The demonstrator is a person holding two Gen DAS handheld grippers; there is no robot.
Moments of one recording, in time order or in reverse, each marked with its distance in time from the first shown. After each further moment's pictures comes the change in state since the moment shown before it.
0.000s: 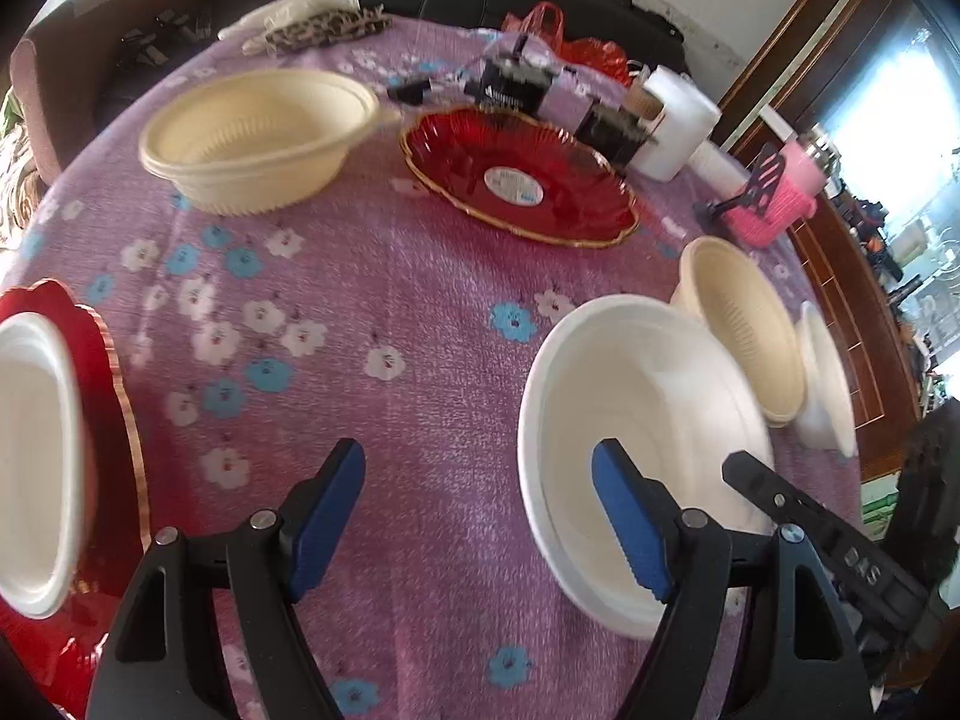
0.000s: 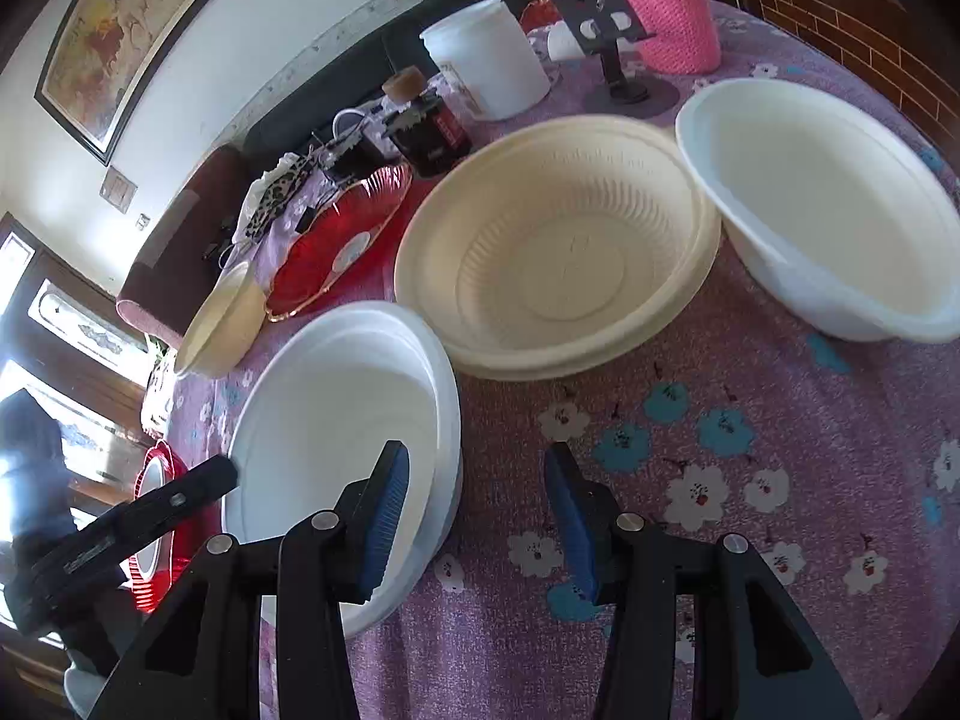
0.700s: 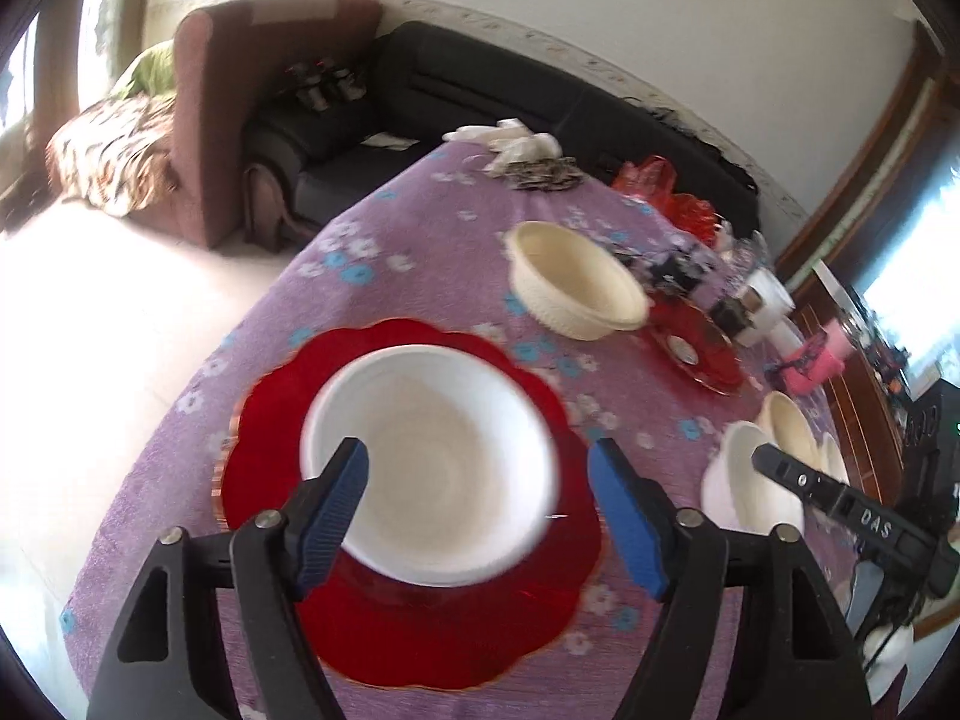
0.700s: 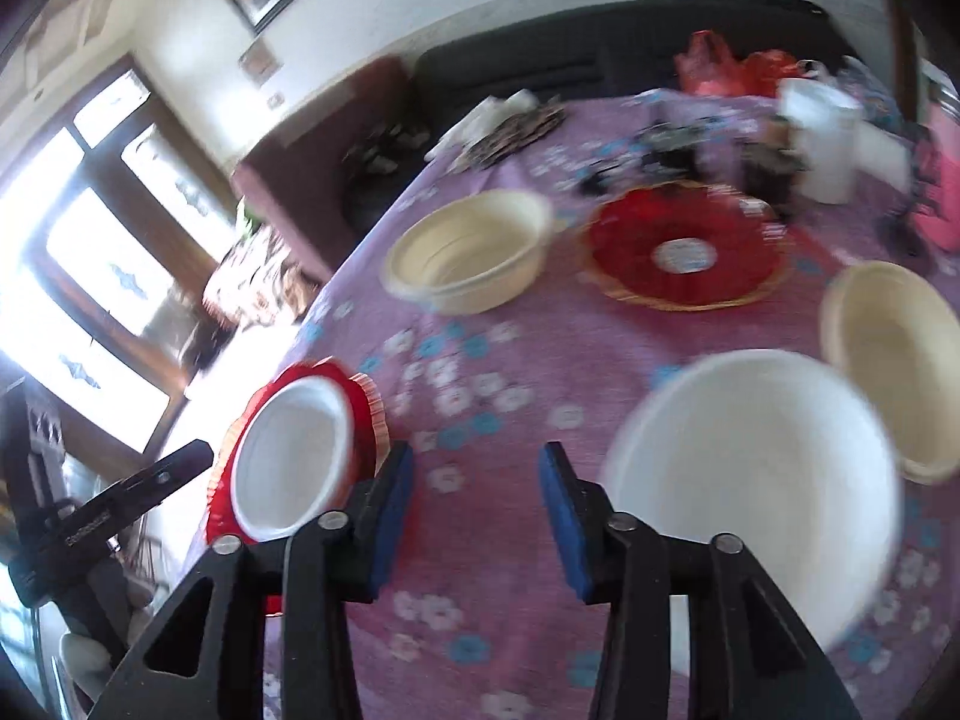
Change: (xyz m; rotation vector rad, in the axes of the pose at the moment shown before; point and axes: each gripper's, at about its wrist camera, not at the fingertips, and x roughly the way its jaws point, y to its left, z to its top) left arm -0.164 0.165 -0.044 -0.183 -0.296 0.076; right arm 0.013 0.188 -0.015 -0.346 0.030 0.134
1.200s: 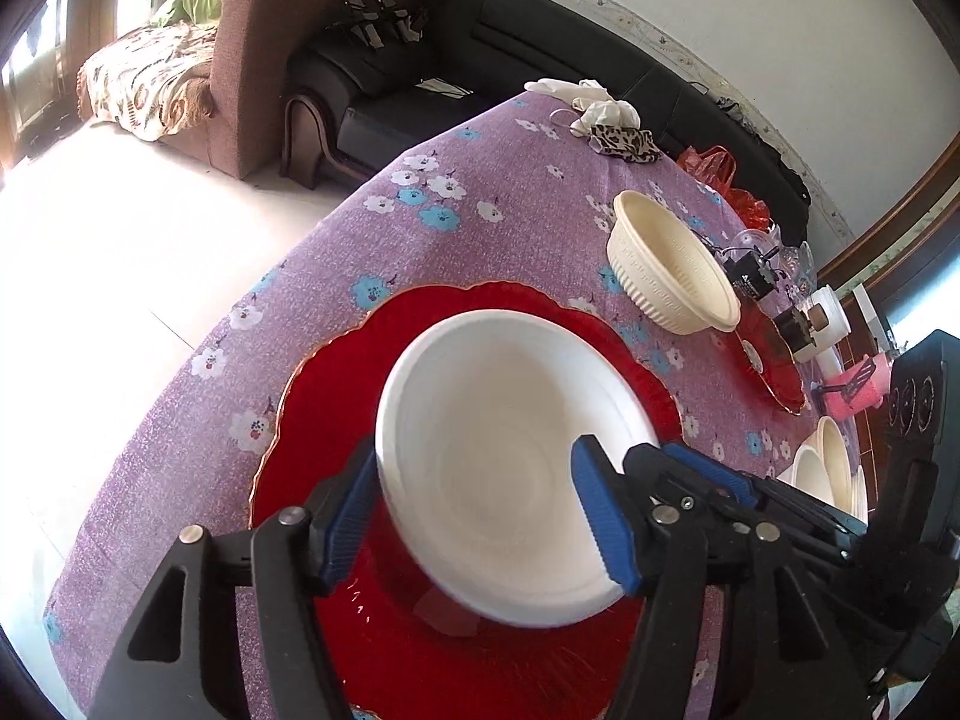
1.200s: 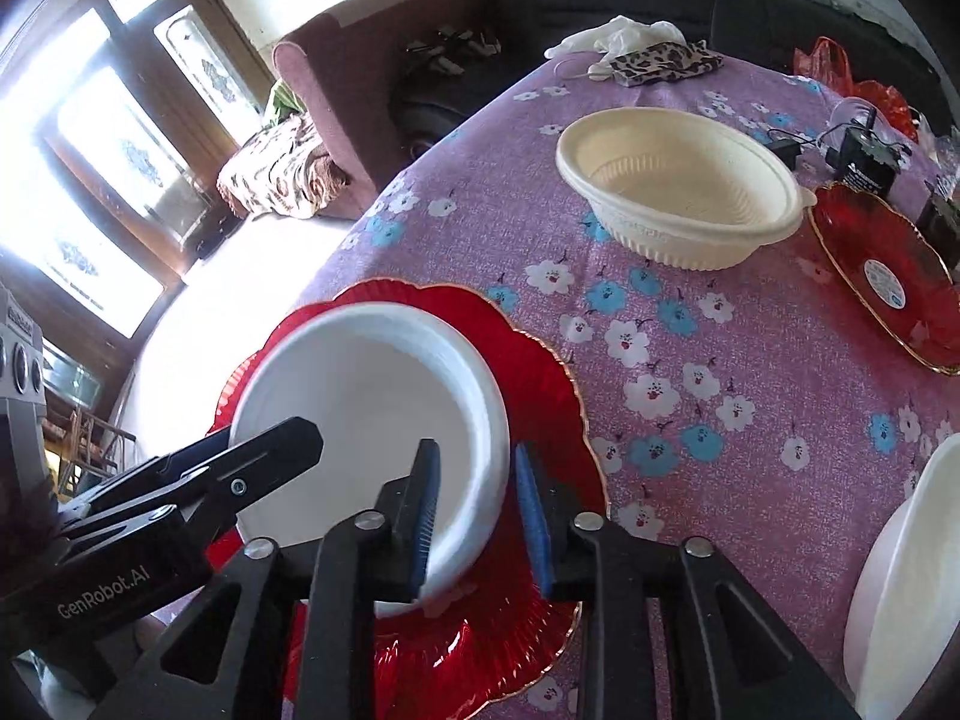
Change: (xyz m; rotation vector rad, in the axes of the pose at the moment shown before) left arm 0.050 0.063 0.004 -0.156 0.110 0.055; right arm 0.129 0.118 -0.002 -0.214 0.220 0.009
